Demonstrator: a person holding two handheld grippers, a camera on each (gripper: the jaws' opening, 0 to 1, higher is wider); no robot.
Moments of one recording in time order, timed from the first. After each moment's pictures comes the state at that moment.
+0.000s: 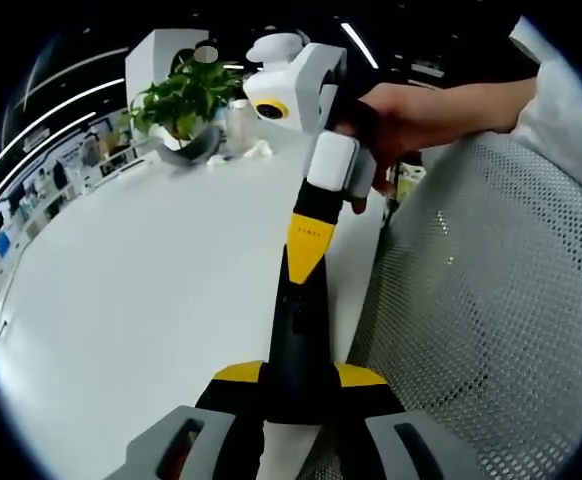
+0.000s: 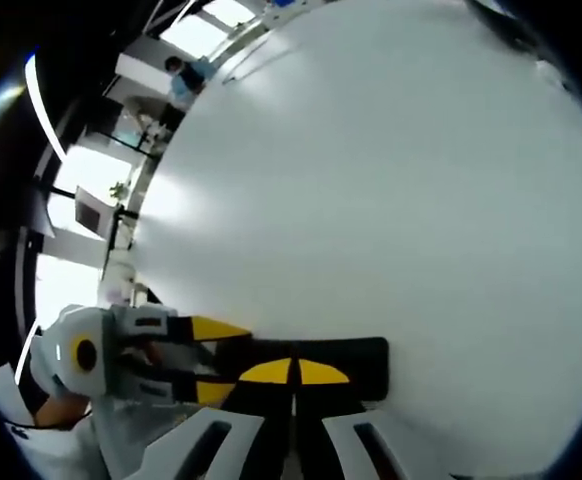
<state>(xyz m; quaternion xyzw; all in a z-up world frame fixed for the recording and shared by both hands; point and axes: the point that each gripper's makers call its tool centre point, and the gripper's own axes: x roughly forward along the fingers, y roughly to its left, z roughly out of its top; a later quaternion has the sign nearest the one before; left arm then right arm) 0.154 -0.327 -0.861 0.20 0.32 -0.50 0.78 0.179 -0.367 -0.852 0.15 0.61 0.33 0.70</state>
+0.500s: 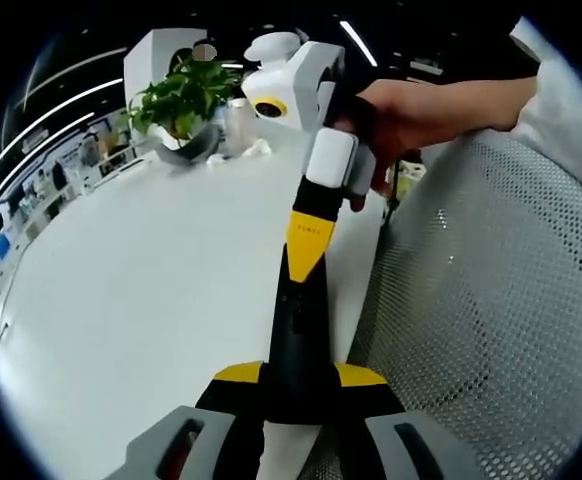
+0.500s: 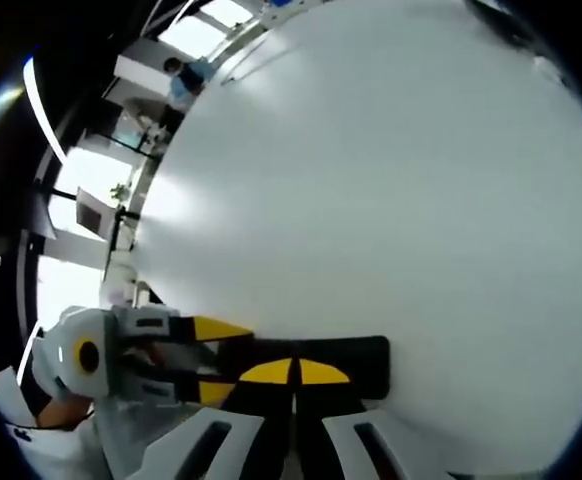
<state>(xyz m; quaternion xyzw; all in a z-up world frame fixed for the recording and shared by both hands) 0.154 -0.328 -0.861 0.21 0.33 -0.50 0.77 0.178 -0.367 -0.850 0.15 0.61 0.33 0.70</state>
